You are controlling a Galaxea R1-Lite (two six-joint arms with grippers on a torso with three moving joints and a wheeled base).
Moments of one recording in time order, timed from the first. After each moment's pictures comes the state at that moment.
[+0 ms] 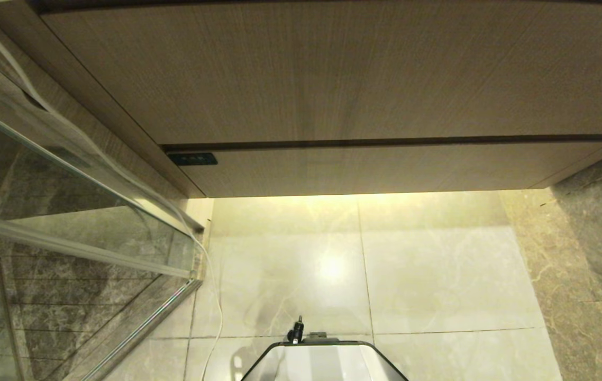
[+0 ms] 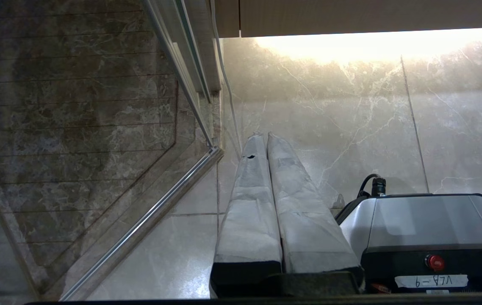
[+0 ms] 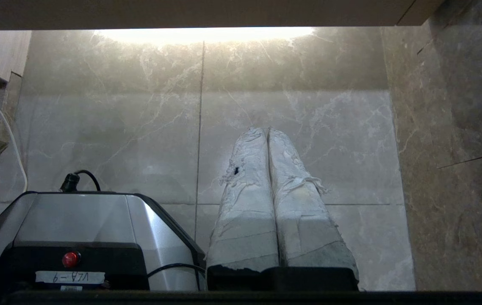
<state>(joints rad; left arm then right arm) 0.00 0.00 0.00 0.00 0.00 0.00 0.00 0.00 0.00 -0.01 0.02 -0.03</state>
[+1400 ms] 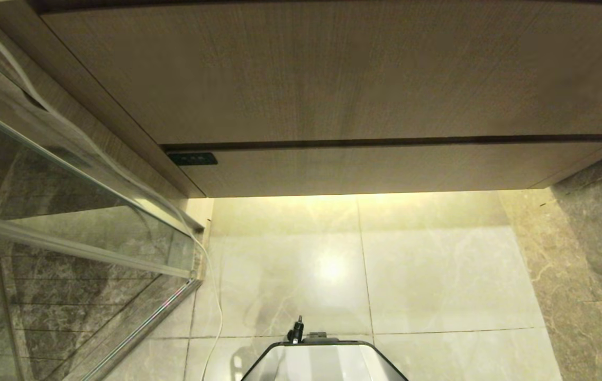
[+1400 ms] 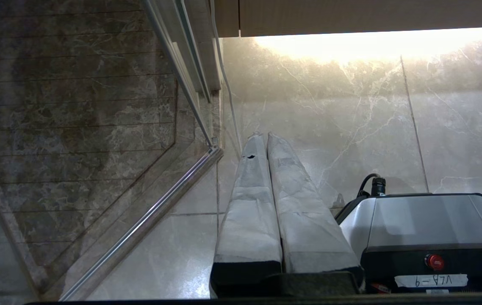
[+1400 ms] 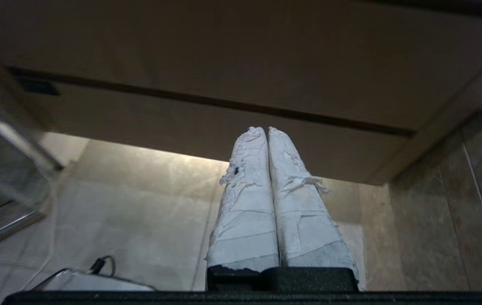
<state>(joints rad) 0.00 0.00 0.00 0.00 0.00 0.00 0.00 0.23 -1.00 0.48 0.18 -0.13</state>
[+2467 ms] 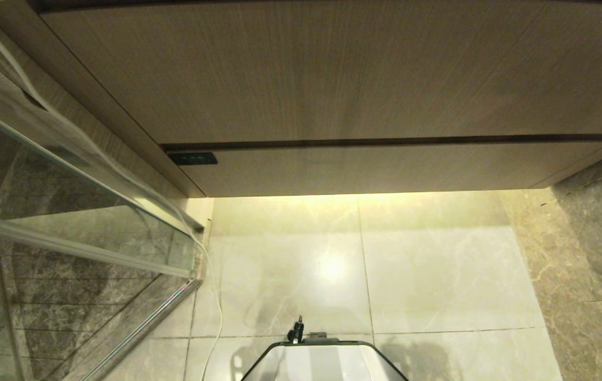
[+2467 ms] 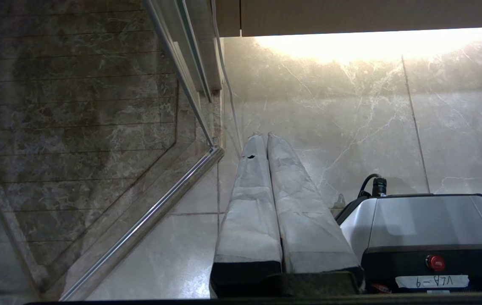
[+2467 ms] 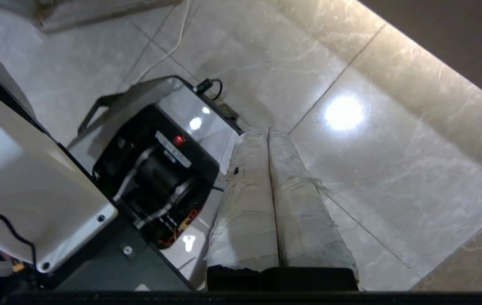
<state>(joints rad) 0.00 0.00 0.00 0.00 0.00 0.00 0.15 0.90 -1.11 0.72 0.47 -0.45</state>
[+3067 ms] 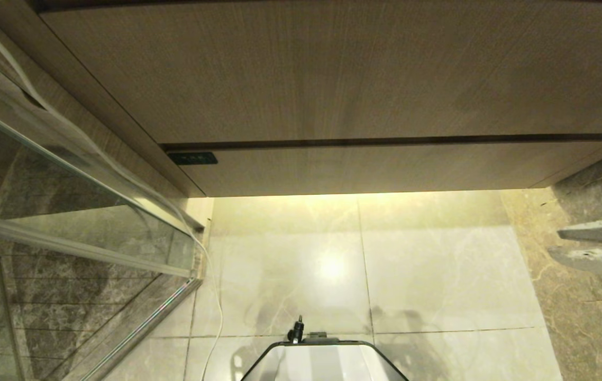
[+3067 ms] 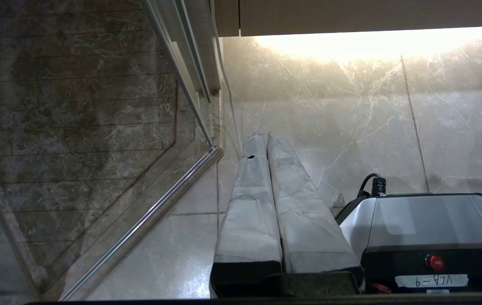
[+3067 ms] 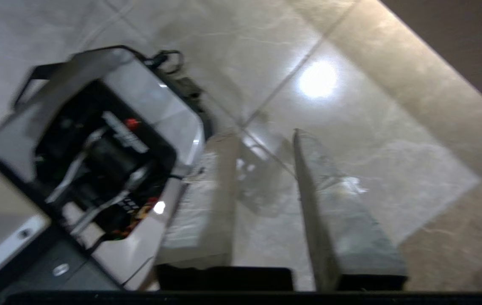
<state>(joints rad) 0.00 0.00 0.00 0.00 0.00 0.00 0.31 1.11 -1.02 0.46 0.18 -0.46</state>
